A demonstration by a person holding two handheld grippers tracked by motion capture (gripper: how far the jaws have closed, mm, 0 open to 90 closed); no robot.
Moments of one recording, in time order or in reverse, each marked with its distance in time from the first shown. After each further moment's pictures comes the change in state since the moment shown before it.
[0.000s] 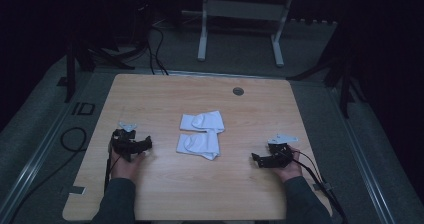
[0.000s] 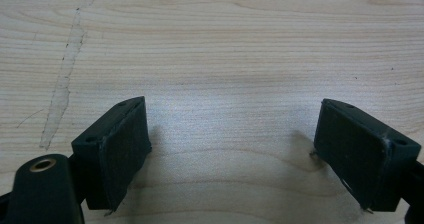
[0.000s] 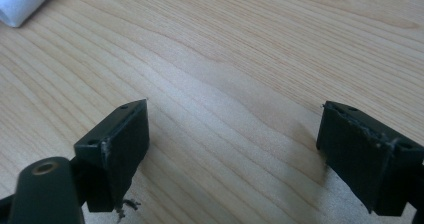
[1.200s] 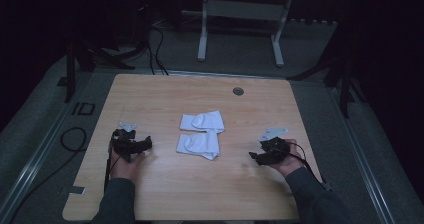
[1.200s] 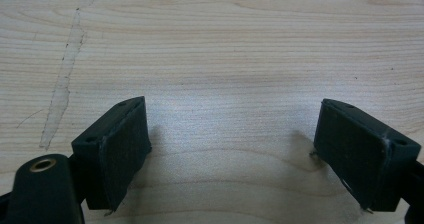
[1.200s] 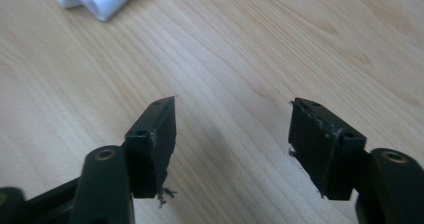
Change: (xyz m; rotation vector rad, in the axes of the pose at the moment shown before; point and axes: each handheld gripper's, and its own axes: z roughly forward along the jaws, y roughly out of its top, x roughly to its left) left arm 0.000 0.000 0.000 0.000 0.000 0.000; right arm 0.029 0.050 -0.027 0.138 0.050 -0.256
